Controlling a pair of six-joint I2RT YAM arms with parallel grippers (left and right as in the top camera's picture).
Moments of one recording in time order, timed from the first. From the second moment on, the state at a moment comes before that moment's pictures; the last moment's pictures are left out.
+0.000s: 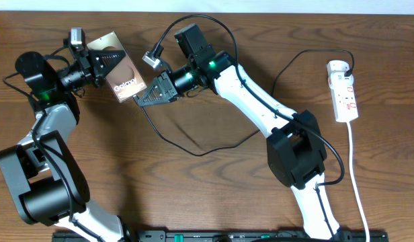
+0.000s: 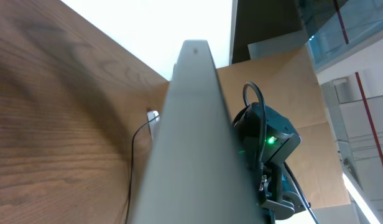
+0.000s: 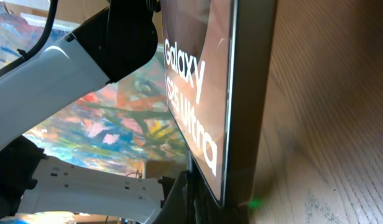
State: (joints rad) left arm 0.38 1.84 1.05 0.78 1.46 -1.29; right arm 0.65 2.28 2.00 -0.54 -1.26 0.45
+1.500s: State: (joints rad) left arm 0.33 1.84 1.05 0.78 1.46 -1.24; right arm 0.67 2.28 2.00 -0.64 -1.20 0.39
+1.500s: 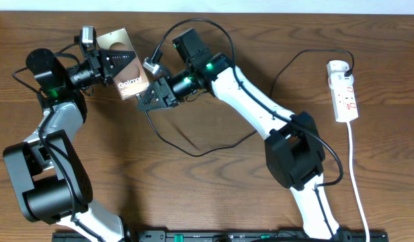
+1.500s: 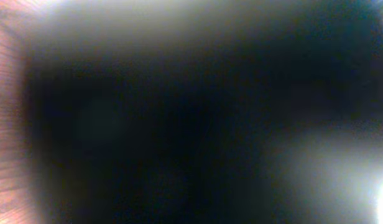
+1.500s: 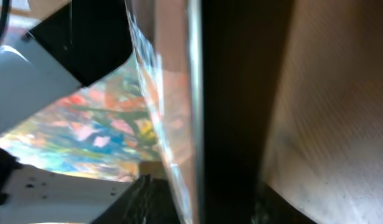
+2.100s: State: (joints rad) left arm 0.33 1.84 1.05 0.78 1.44 -1.24; right arm 0.66 2.28 2.00 -0.61 -1.20 0.35
